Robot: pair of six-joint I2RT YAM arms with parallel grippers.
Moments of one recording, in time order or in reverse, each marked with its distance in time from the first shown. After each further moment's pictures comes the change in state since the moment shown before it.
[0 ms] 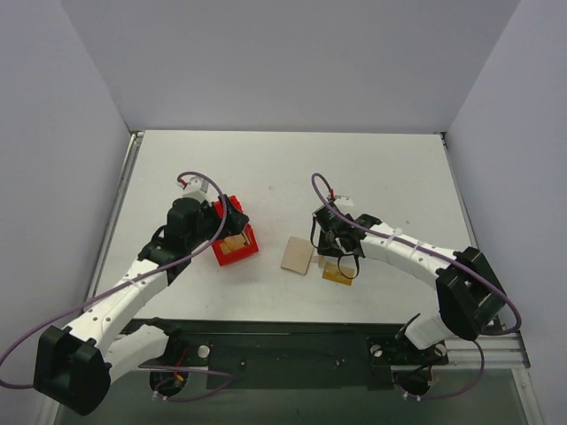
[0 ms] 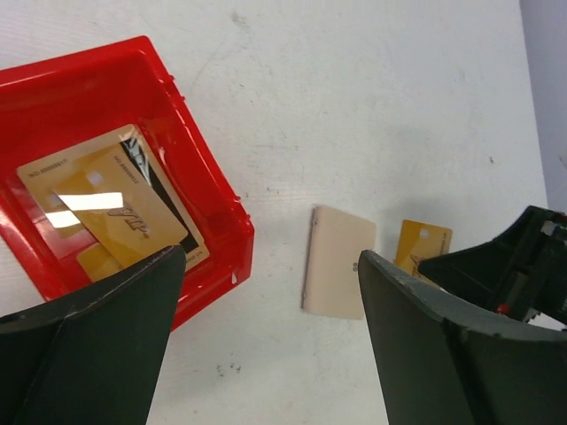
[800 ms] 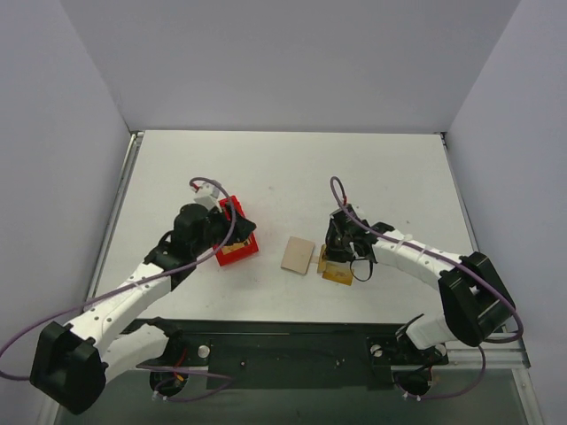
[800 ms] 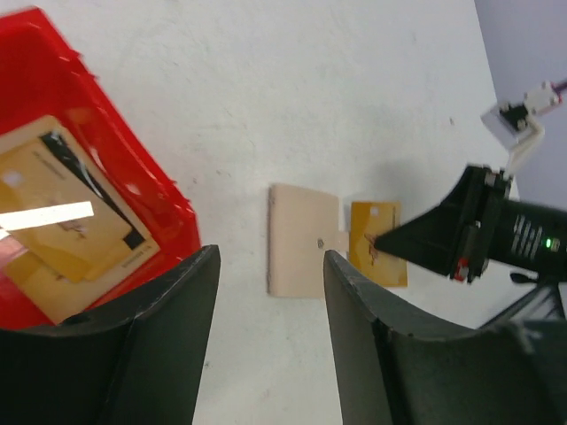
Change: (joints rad) left arm -0.023 -0.021 -0.031 0.063 0.030 -0.018; right arm -0.097 -0.052 -0.150 0.148 -0.185 0.010
